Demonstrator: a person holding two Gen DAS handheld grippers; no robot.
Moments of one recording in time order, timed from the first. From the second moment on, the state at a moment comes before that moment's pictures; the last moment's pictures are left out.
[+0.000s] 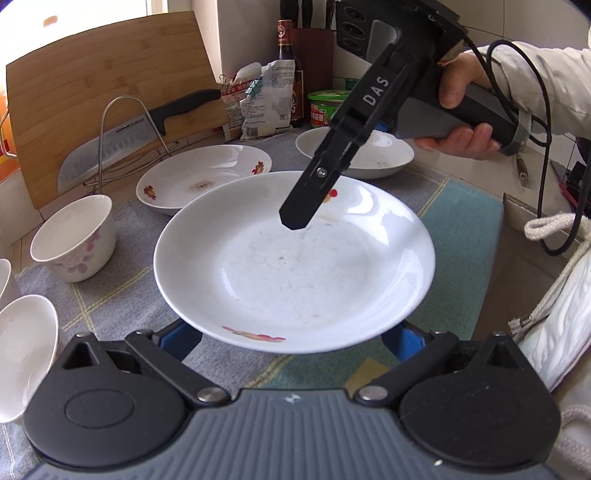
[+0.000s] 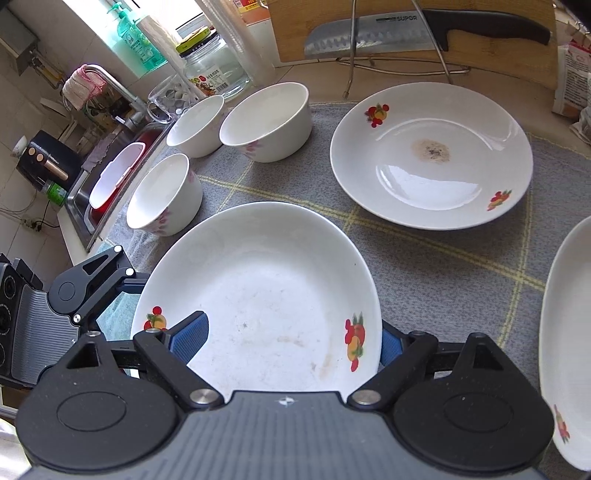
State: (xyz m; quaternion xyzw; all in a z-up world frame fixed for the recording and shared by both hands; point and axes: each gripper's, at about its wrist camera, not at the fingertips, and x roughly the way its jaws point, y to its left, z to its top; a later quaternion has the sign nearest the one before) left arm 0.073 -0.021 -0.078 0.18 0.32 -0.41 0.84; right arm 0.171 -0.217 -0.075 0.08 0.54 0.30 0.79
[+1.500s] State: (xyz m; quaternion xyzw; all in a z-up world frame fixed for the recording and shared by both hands) left arm 0.125 -0.225 -0.070 0.20 0.32 -0.46 0.80; right arm 0.173 -0.428 -0.074 0.11 0.51 0.23 0.82
